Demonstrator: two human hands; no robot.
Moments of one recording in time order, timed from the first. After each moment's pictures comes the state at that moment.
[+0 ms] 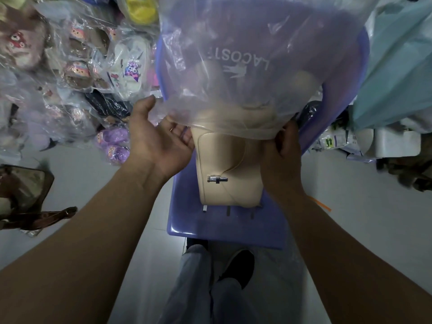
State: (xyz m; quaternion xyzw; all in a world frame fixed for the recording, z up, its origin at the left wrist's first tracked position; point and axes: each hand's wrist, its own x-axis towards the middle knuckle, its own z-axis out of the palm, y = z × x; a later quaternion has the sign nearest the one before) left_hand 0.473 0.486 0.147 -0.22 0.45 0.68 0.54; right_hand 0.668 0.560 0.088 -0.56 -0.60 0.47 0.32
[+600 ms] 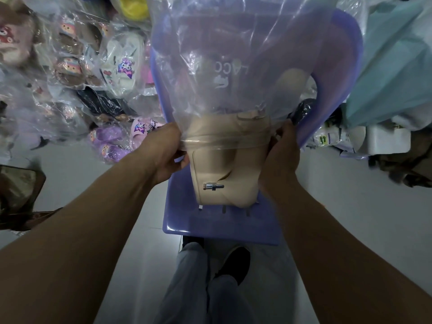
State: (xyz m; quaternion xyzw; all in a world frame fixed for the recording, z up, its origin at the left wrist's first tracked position) left_hand 0.478 0.482 0.128 -0.03 0.70 0.45 0.55; right_hand 0.648 0.570 0.103 -0.64 -0.29 0.59 0.39
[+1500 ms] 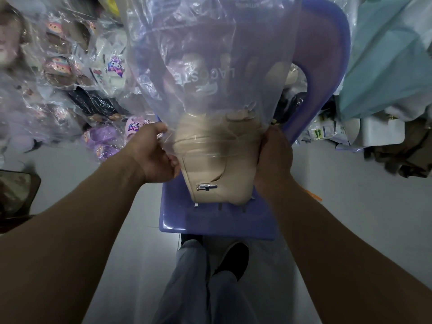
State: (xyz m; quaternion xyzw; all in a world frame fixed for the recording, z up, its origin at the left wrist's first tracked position) left_hand 0.467 0.474 0.117 -0.16 0.60 0.44 0.65; right_hand 0.659 0.562 0.102 -0.65 -0.31 0.59 0.34
